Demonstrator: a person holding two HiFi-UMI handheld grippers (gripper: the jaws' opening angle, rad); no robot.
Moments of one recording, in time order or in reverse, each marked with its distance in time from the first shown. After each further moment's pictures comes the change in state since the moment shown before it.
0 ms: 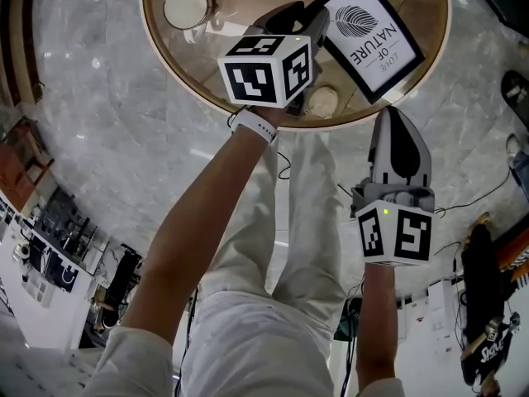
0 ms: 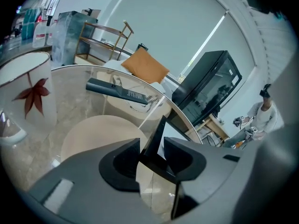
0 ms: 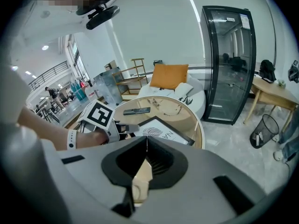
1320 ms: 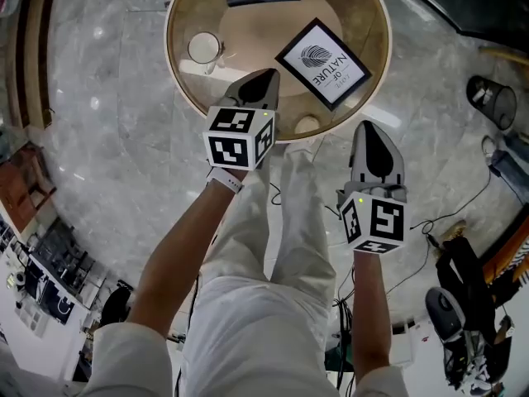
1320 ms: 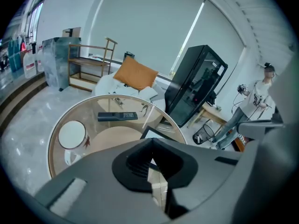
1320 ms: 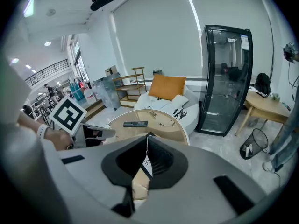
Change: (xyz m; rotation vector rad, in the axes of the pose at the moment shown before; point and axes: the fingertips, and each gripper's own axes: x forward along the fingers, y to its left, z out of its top) left arm -0.112 -0.058 0.029 0.209 0.038 0.061; right arm -0.066 -0.012 0.057 -0.048 -0.062 -0.042
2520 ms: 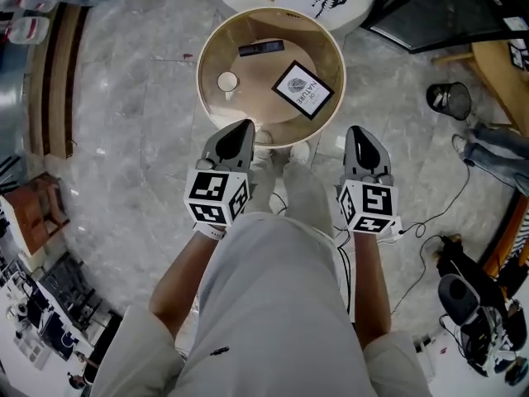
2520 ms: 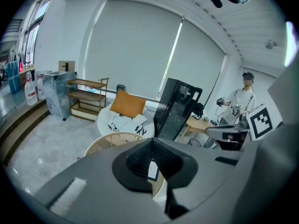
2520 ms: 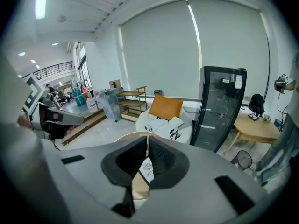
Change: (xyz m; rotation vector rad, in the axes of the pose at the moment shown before) left arm -0.259 -0.097 0.129 0.123 -0.181 -0.025; right arm -0.154 0.016 0.139 -0.058 -0.116 -0.031
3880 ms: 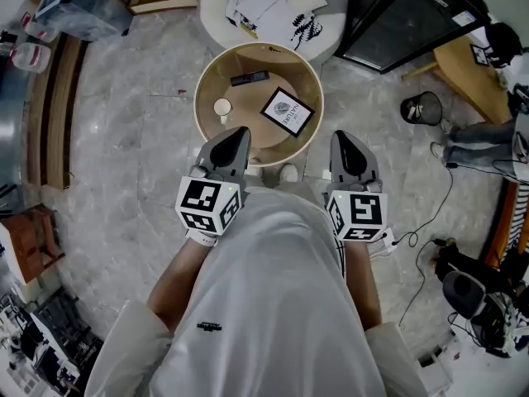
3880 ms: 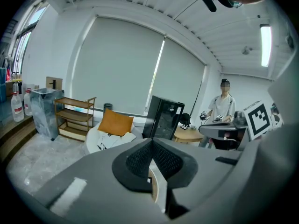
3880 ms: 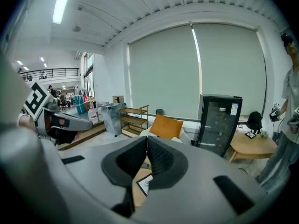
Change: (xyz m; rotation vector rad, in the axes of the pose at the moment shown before) left arm -0.094 -0.053 0.061 0.127 -0.183 -0.135; right arm -0.108 0.048 0.079 -0.069 -0.216 -0.021
